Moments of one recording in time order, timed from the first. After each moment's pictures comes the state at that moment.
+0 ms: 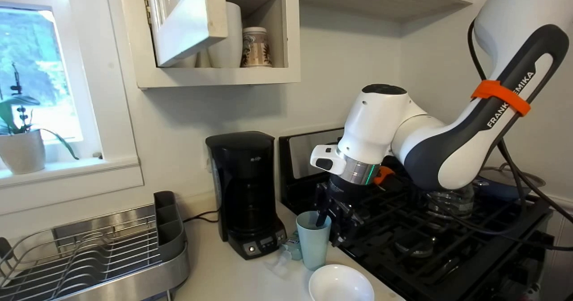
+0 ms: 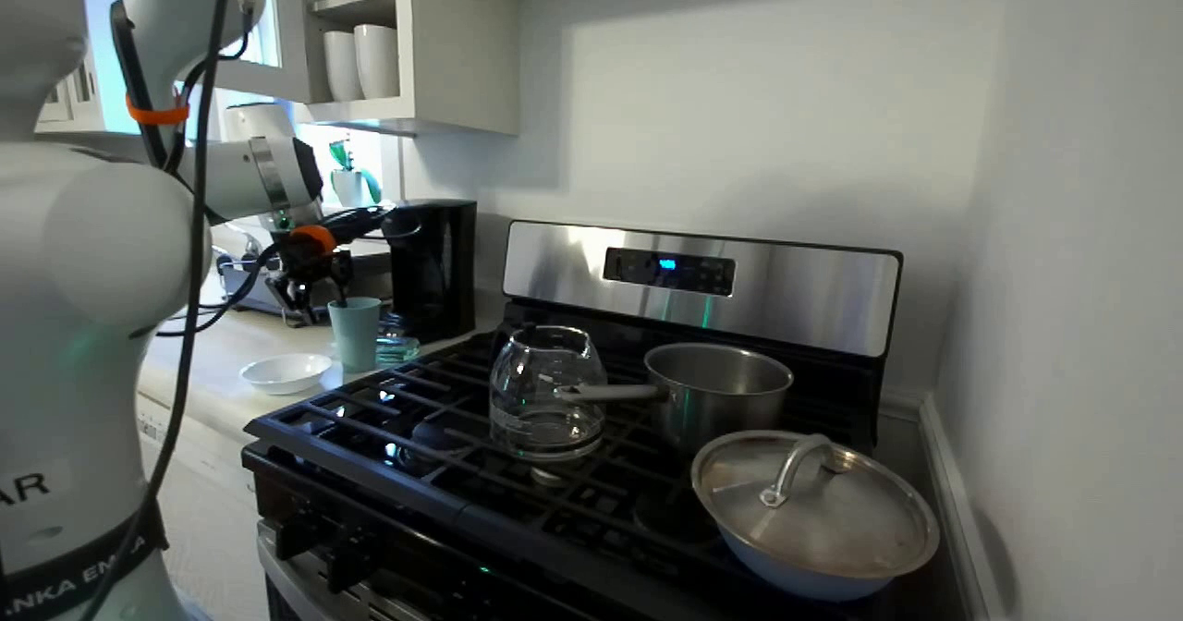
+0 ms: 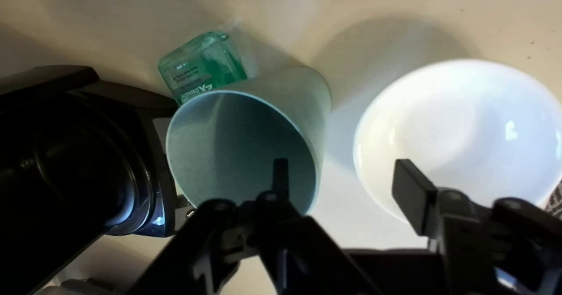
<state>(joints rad) 0.41 0.07 0.26 -2.45 -0.48 2.82 -0.48</state>
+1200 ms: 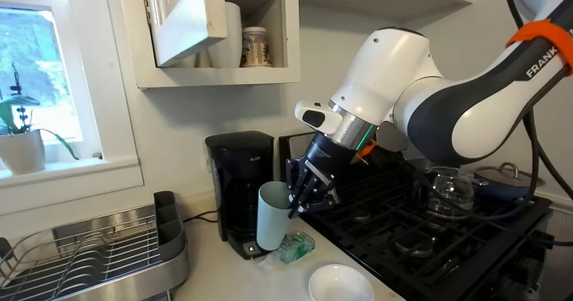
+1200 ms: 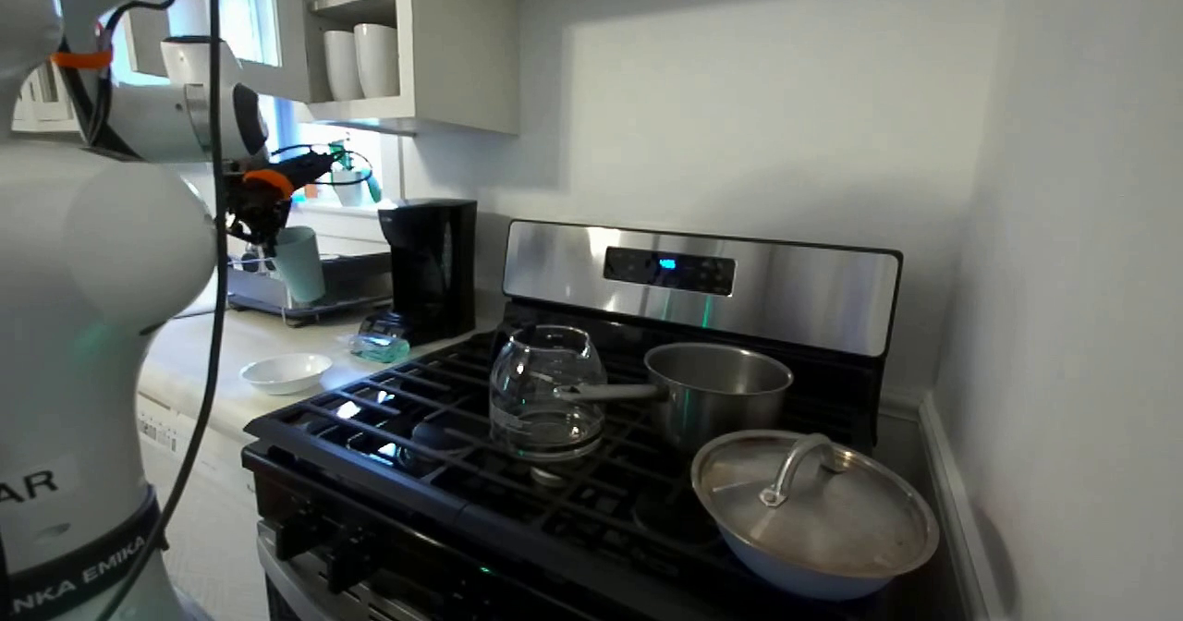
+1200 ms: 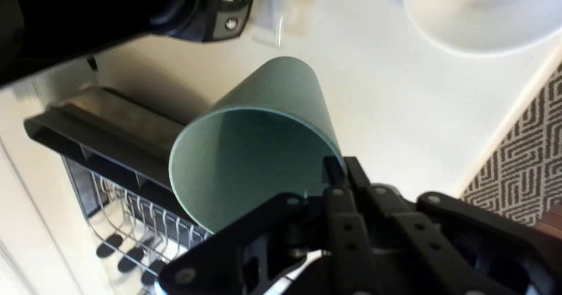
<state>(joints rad) 0.48 -0.04 0.36 -2.39 -0.22 2.88 -0.76</state>
